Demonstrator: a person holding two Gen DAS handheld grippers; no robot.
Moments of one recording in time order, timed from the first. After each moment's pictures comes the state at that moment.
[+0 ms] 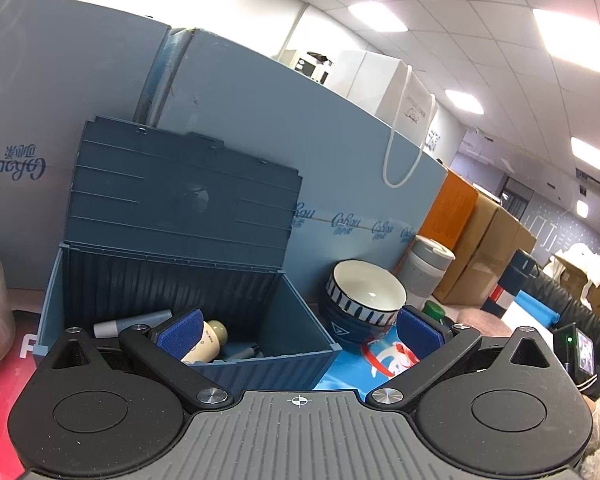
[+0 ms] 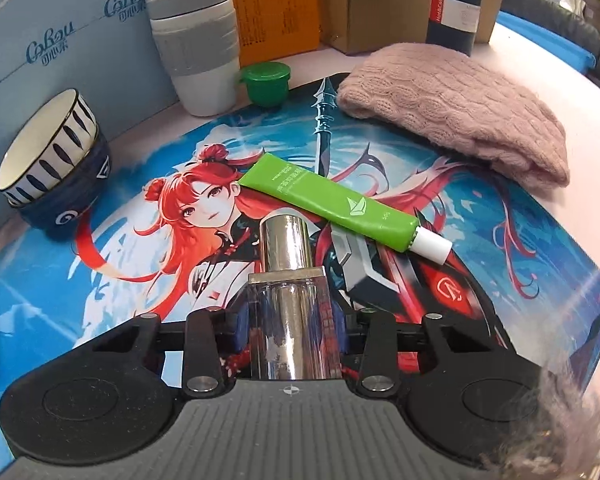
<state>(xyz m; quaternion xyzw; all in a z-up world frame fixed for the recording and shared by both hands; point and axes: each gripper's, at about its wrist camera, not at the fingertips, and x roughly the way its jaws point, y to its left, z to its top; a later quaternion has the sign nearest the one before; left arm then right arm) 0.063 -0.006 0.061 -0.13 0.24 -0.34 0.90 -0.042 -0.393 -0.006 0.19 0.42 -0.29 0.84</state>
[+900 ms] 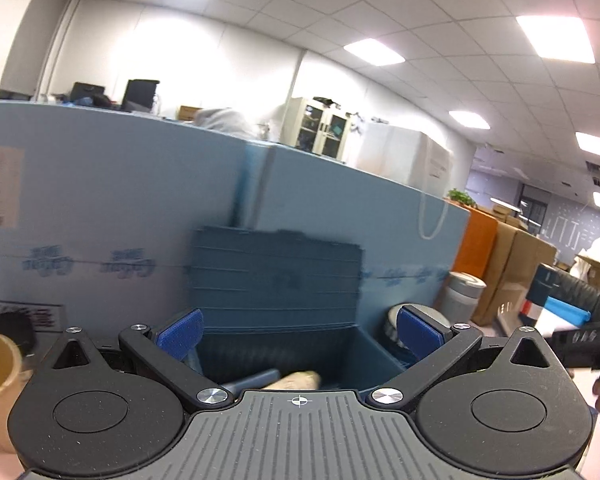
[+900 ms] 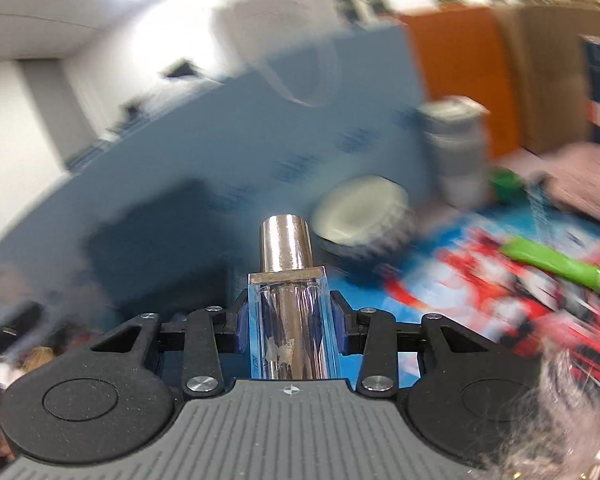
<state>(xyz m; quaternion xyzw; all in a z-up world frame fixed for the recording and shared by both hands) 0.050 0.094 0.095 -0.09 0.16 -0.30 0.94 -0.059 -0.228 0.098 0.21 0.23 -0.04 0.95</state>
